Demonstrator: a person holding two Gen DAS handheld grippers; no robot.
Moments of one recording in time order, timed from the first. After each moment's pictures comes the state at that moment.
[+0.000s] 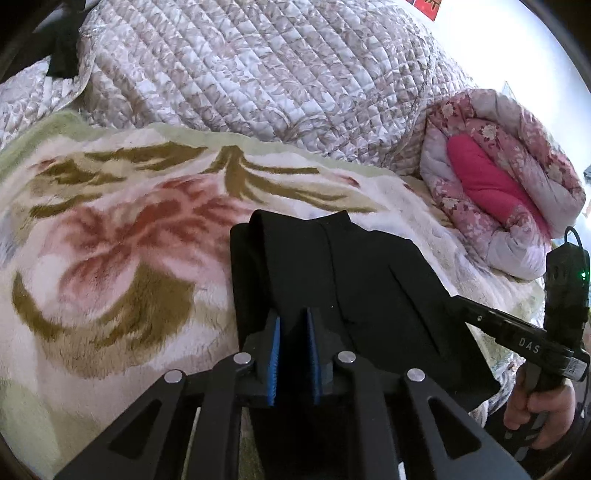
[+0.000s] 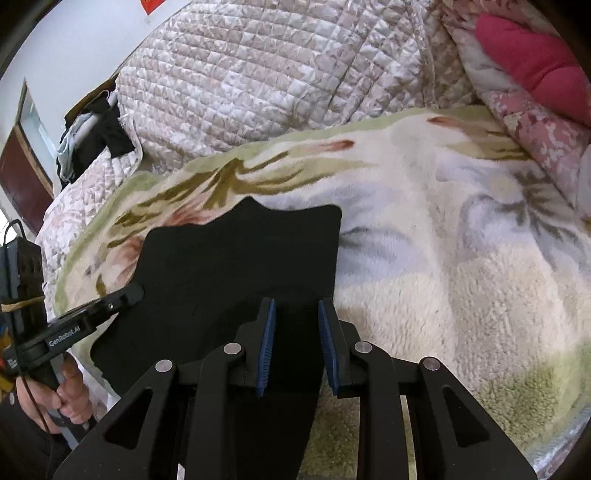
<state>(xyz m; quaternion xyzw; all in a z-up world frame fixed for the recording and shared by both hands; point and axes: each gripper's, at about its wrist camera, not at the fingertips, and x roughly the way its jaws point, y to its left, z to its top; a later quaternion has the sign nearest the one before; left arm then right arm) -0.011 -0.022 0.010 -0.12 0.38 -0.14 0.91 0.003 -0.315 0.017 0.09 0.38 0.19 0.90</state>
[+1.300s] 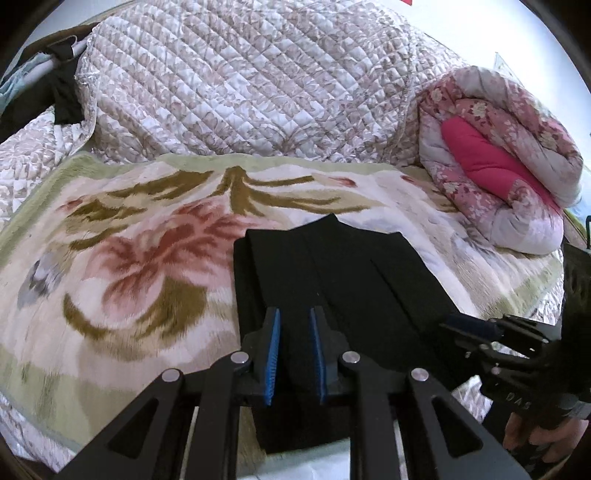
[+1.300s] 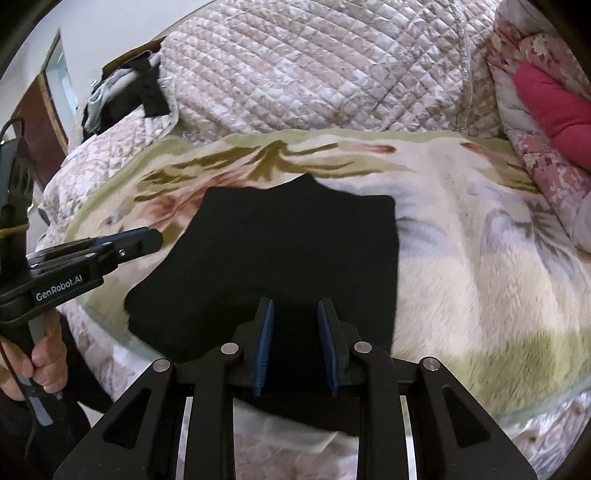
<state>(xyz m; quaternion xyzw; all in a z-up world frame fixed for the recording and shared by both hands) -0.049 -0.050 0.045 -0.04 0.37 -0.10 0.92 -0.049 -0.266 0.024 0.00 0.38 0.22 0.90</state>
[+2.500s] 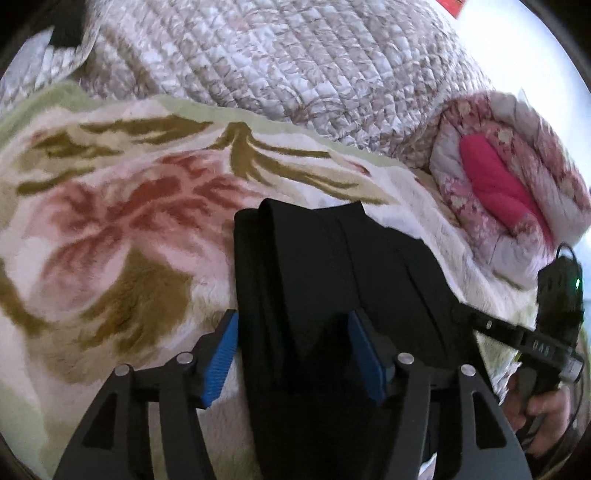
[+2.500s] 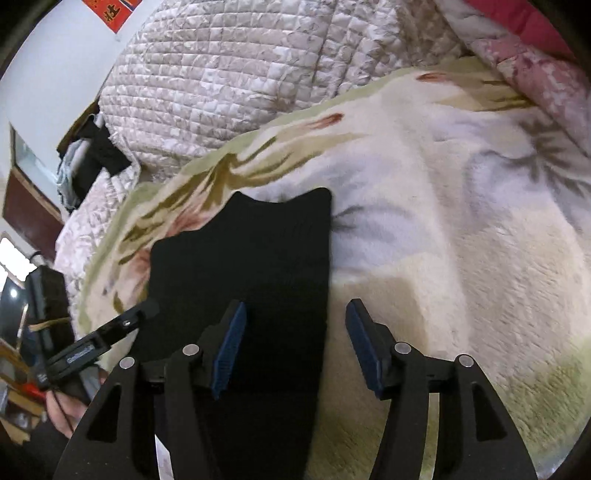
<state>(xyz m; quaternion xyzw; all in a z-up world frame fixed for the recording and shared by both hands) 0.008 -0.020 -0.006 -0.15 0.41 -0.14 0.89 0.024 -0.323 0.002 0.17 0.44 0.21 0.86</state>
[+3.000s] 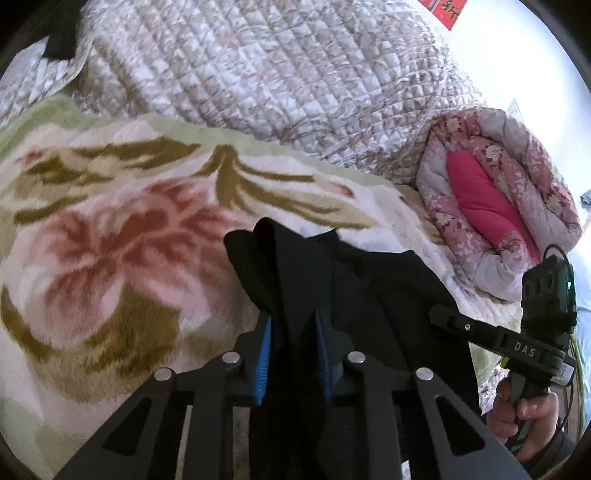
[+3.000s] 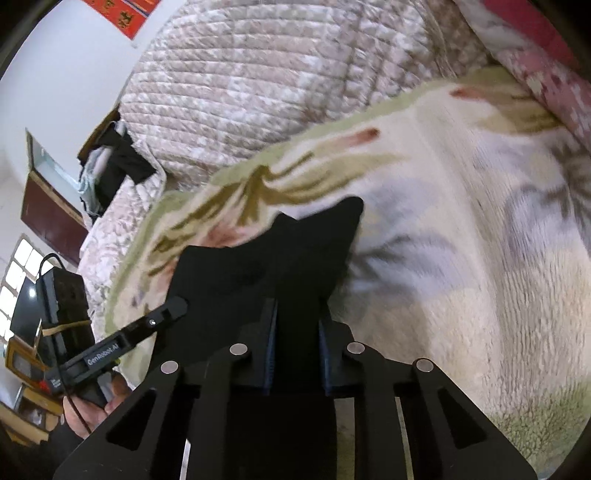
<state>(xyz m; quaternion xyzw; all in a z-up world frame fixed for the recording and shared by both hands) 0.015 -0.022 0.029 -0.15 0.39 -0.15 0.89 0.033 -0.309 0.033 0.18 0.42 0.25 0.85</state>
